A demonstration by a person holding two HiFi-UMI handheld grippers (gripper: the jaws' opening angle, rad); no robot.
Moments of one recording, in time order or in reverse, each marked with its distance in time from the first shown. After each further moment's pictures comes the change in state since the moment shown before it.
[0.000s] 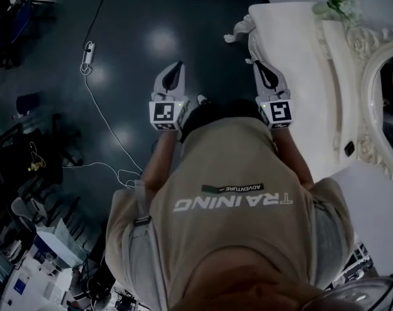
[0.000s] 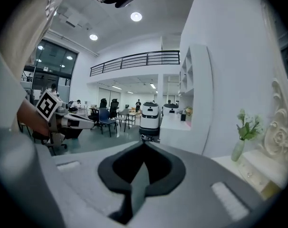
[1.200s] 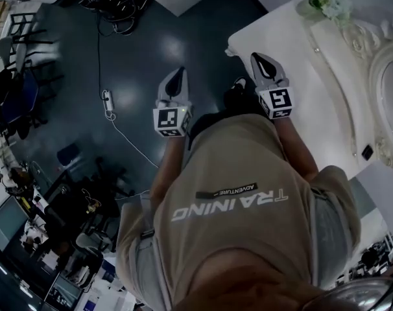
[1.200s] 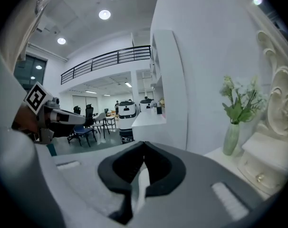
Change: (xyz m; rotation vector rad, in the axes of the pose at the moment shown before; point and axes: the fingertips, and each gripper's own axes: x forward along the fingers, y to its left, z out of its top) left arm 0.259 -0.019 0.064 0.092 0.146 -0.212; right arm 0.119 -0.213 -0.028 0.246 0.015 -0.223
